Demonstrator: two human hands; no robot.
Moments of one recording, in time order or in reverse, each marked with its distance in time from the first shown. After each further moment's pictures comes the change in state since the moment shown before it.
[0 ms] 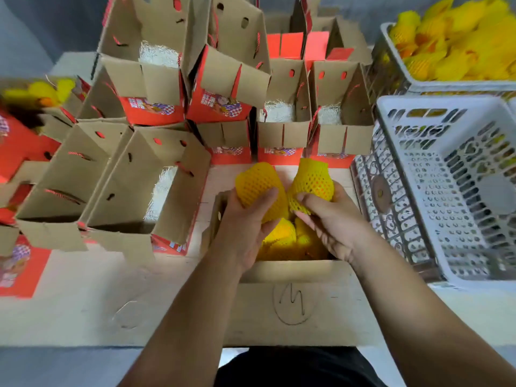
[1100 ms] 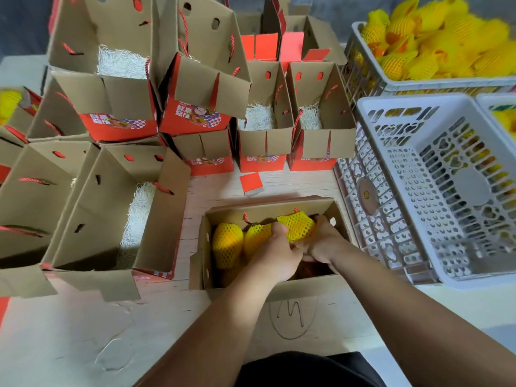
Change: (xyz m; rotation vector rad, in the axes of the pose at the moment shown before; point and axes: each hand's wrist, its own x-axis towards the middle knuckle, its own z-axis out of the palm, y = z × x) left_hand 0.043 -0.060 0.022 1.257 -0.229 -0.164; right_hand 0.042 0.041 -0.015 -0.701 0.142 0.353
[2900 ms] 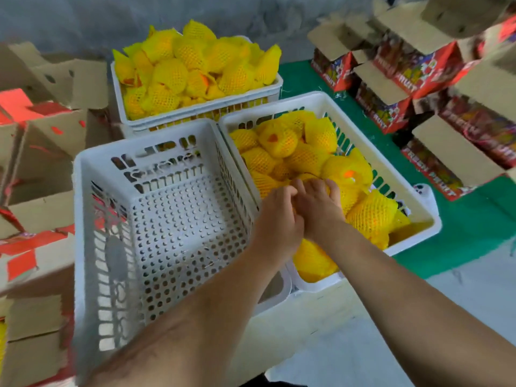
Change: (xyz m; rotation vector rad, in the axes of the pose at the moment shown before) left_hand 0.087 0.458 0.364 0.130 0.168 0.665; right_hand 0.085 0.235 -0.520 -1.022 0.608 -0.350
